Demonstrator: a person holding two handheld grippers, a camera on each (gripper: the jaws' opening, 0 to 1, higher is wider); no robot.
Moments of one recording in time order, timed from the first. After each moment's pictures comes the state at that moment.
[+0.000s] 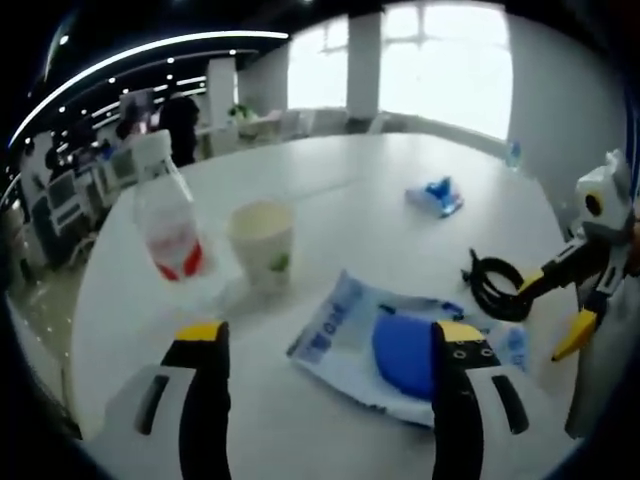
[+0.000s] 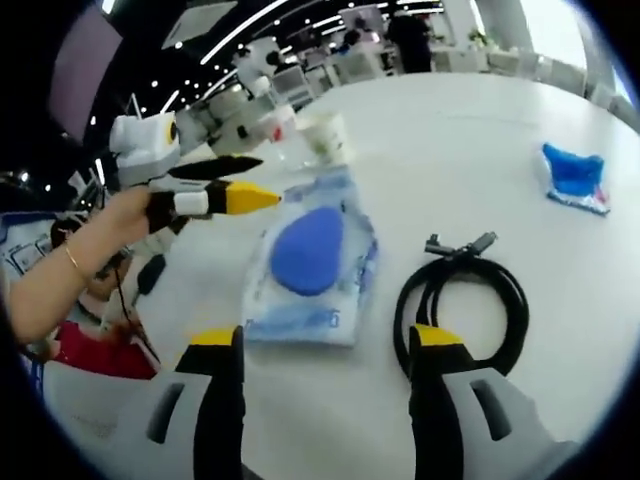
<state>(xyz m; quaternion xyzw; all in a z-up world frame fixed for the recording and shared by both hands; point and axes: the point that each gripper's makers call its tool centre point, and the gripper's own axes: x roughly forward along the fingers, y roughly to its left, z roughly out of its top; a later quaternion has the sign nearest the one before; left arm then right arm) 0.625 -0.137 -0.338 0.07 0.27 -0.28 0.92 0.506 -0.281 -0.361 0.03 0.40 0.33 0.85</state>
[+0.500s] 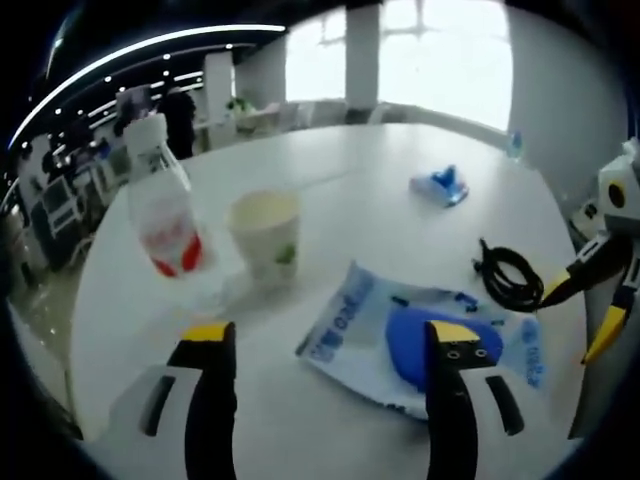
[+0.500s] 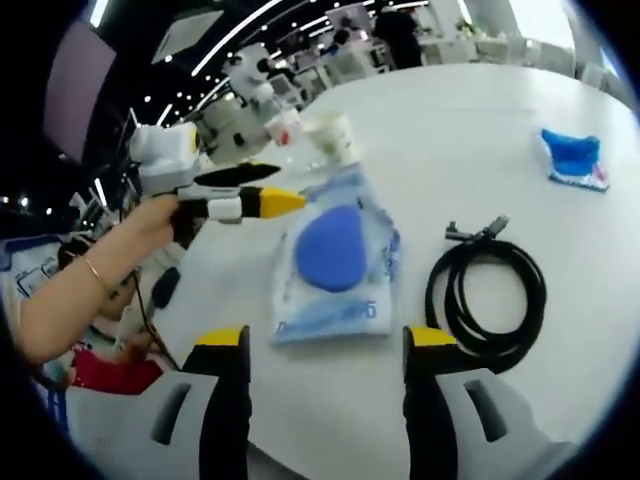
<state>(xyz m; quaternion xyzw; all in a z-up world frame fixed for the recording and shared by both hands) 0.634 -0.133 -0.352 0.08 0.29 -0.28 0.91 0.487 -0.260 -0.357 0.09 0.43 0.32 0.84</state>
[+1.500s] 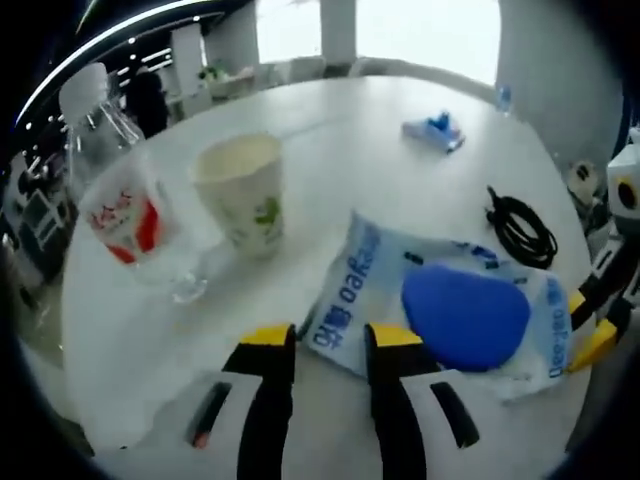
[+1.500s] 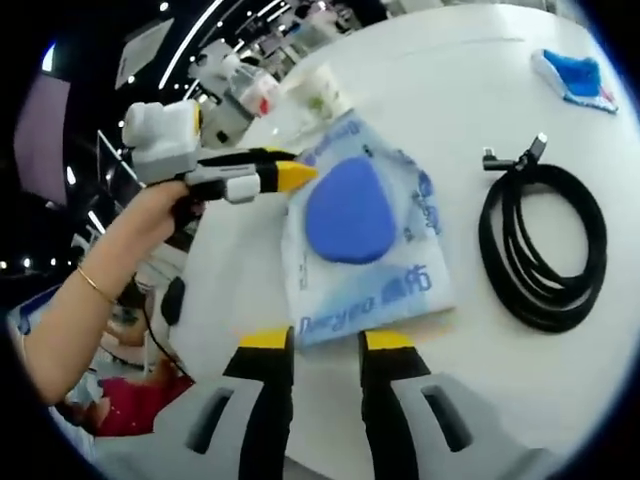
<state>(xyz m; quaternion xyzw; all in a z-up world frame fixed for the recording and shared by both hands) 0.639 -0.132 -0.391 0.13 0.37 -0.31 0.87 0.477 -0.228 -0.388 0.15 0.50 0.29 0.80</state>
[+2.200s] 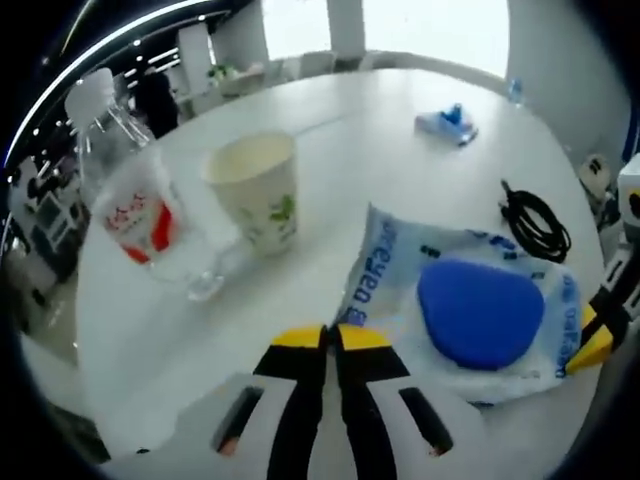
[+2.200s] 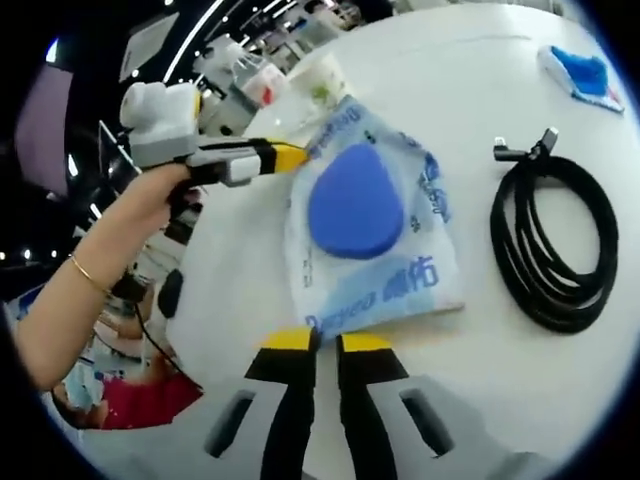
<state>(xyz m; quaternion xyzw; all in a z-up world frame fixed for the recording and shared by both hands) 0.644 -0.121 -0.391 0.16 0.37 -0.28 0.87 0.475 -0.224 -0.394 0.13 0.49 0.30 0.81</state>
